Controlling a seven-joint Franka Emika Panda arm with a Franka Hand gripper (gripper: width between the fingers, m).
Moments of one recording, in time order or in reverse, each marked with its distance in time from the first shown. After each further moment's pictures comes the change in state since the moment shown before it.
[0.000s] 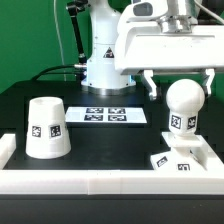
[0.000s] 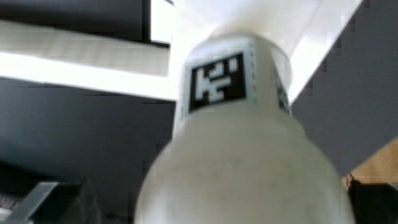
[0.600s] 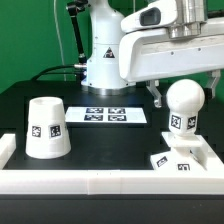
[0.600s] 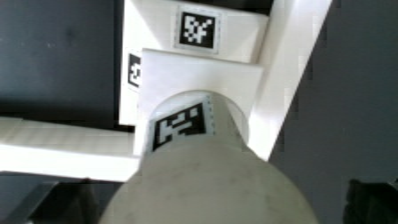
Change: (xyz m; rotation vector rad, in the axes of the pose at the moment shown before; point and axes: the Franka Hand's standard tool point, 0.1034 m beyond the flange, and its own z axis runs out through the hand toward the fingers) arm -0.001 -0.009 0.004 0.117 -0.369 0.023
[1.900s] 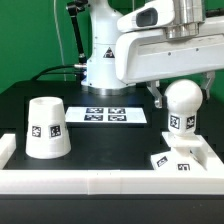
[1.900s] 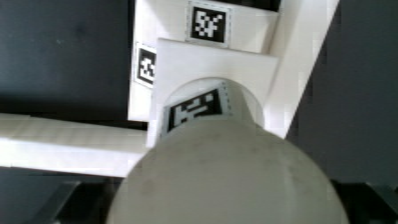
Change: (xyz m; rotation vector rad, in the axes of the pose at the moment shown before) arm 0.005 0.007 -0.001 0.003 -0.003 0.015
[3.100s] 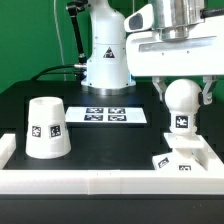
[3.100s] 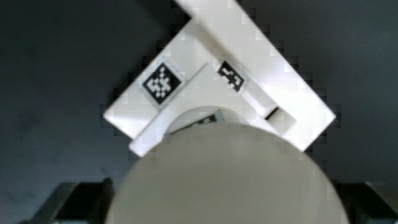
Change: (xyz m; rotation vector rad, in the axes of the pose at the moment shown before) arm -0.004 -0.007 0.001 0.003 -0.024 1.039
